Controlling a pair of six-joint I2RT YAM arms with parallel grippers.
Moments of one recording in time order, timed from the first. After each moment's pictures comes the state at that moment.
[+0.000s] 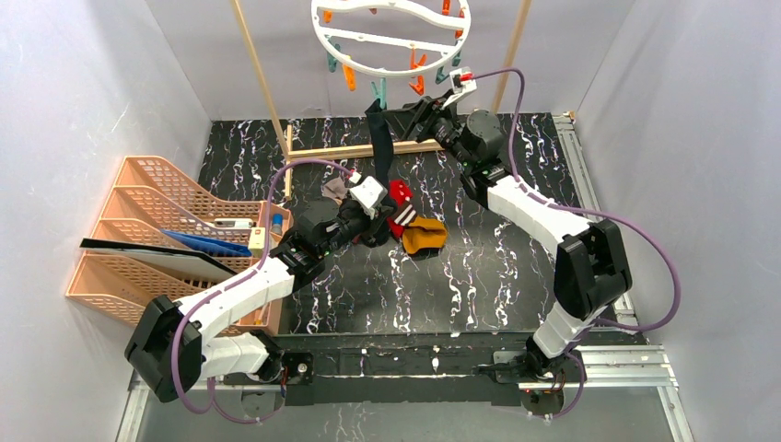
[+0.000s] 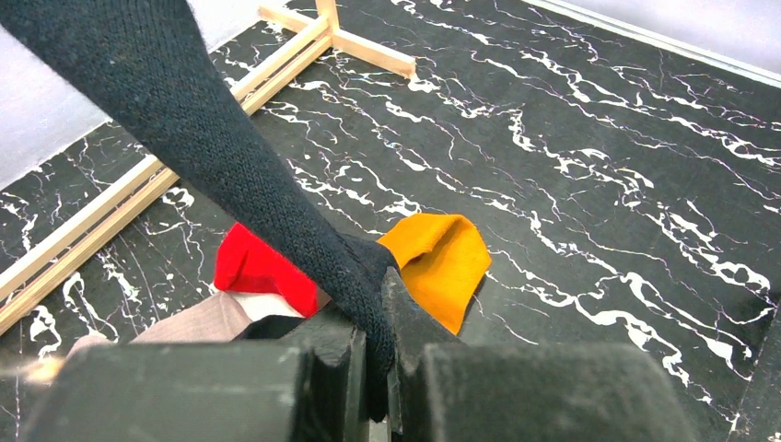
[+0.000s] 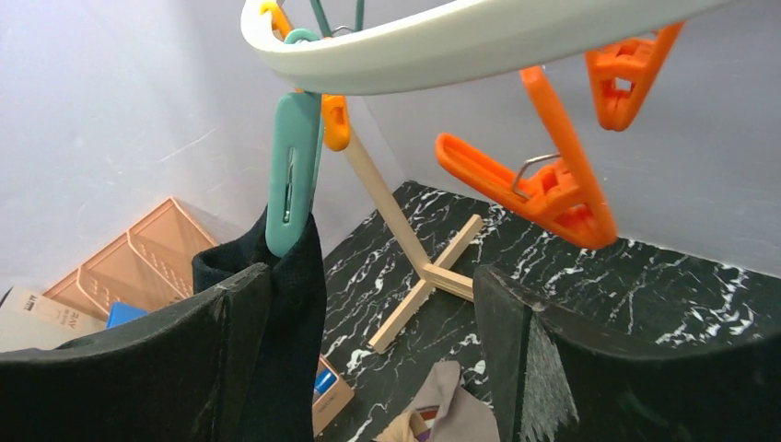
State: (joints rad) left arm -0.72 1.18 0.71 0.33 0.13 0.10; right arm 0.54 1.66 1.31 0.59 -0.26 0.53
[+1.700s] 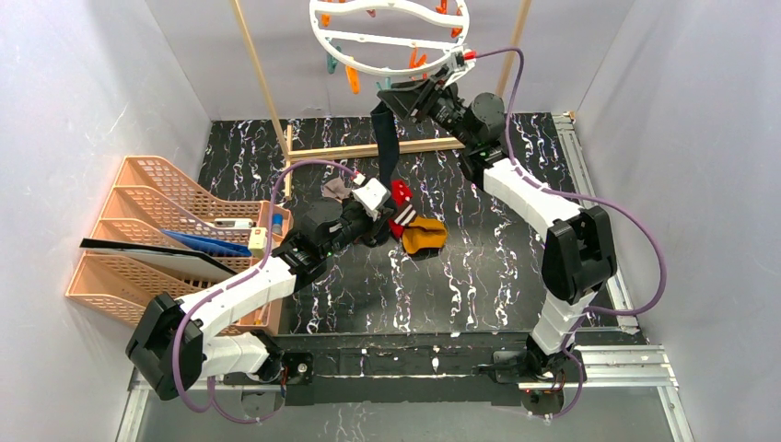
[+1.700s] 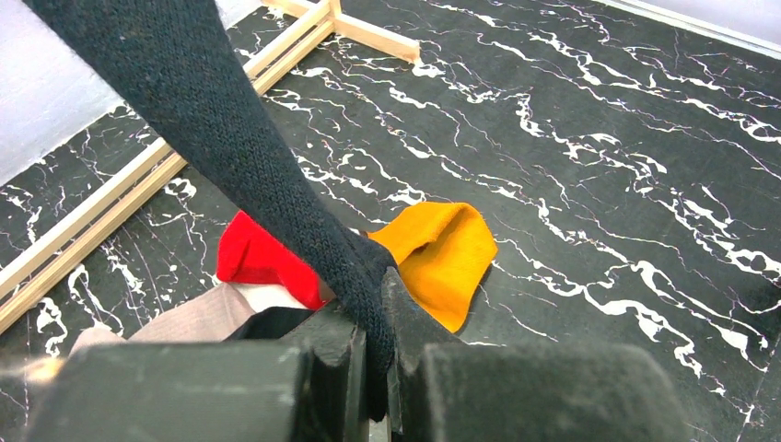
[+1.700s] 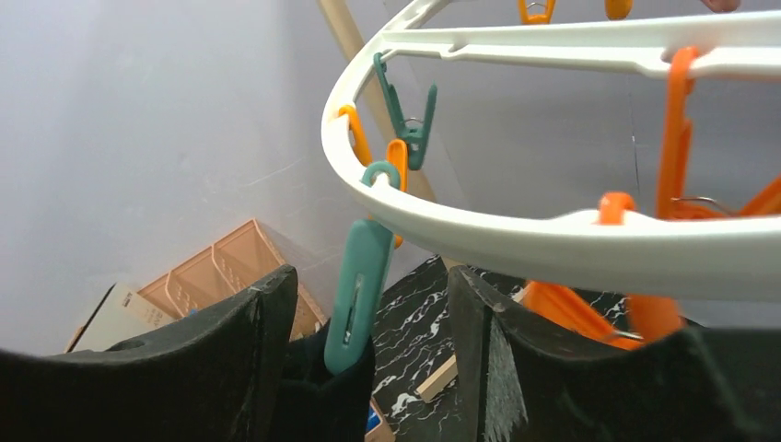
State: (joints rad) left arm -0.74 1.19 0.72 0.31 0.11 0.12; right arm 0.51 1.78 1.51 0.67 -0.44 0.63
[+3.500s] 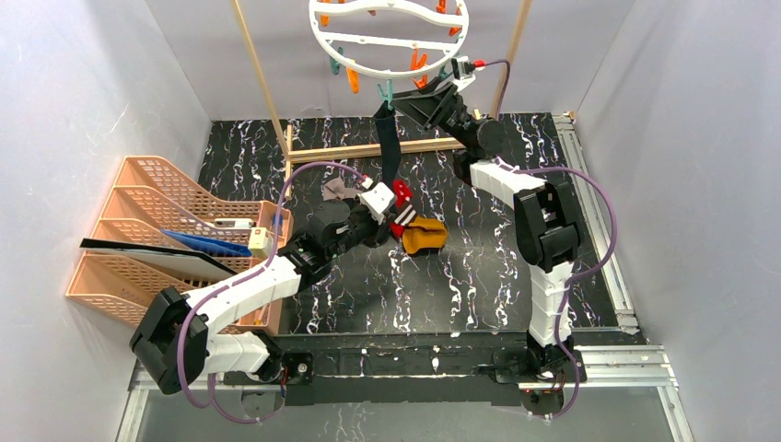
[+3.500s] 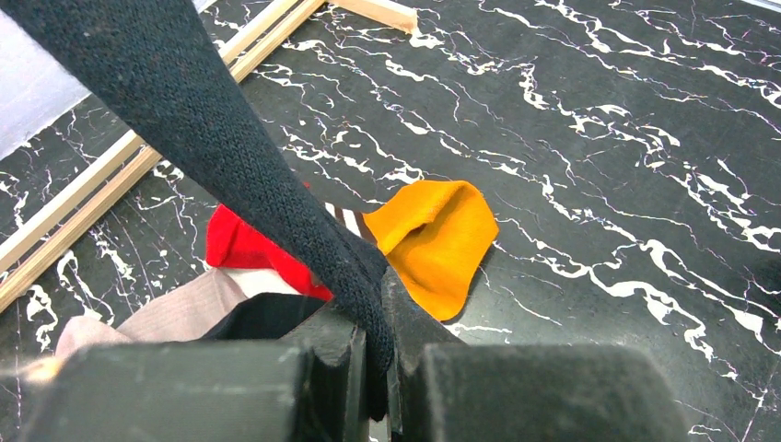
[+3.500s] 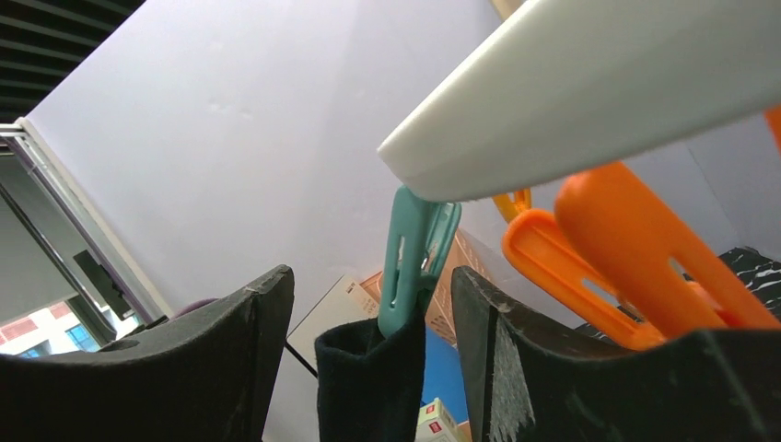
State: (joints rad) left arm -0.76 1.22 0.72 0.28 0.08 0.14; right arm 0.42 2.08 1.55 1.41 -0.69 1.38
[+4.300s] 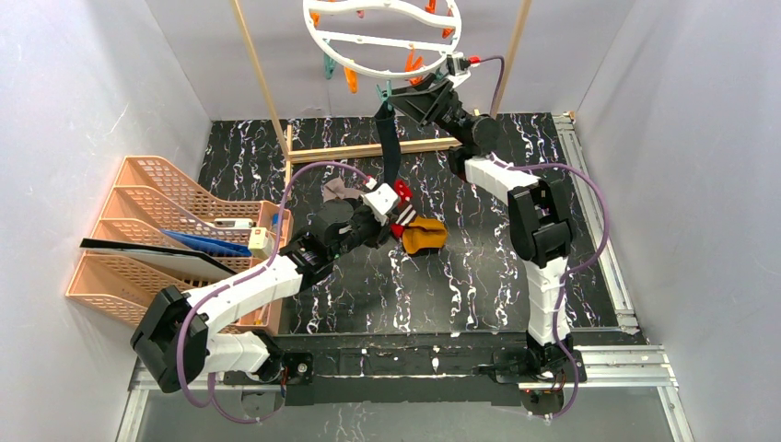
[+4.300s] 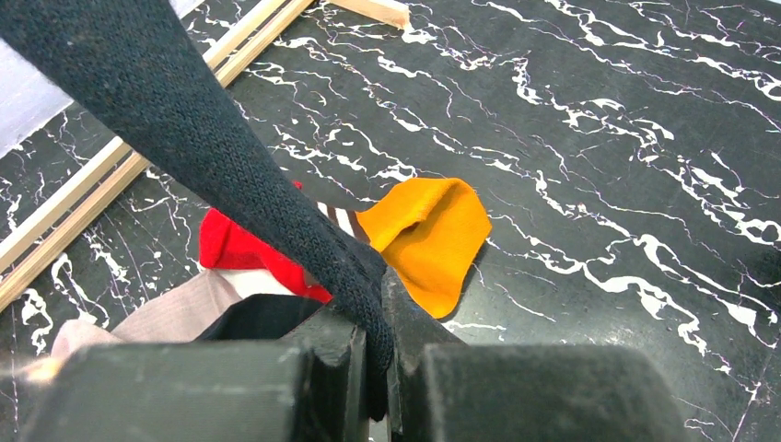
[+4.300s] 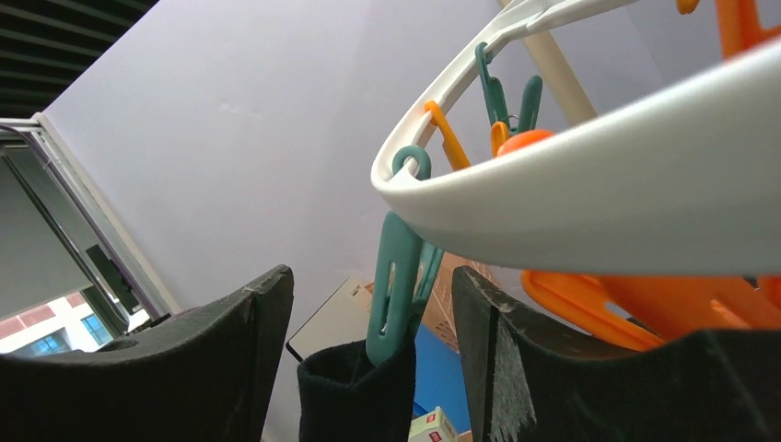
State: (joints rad) left arm -0.78 1.23 0.73 0.26 0.07 0.14; right arm 0.43 2.15 1.65 1.42 -0.70 1.42
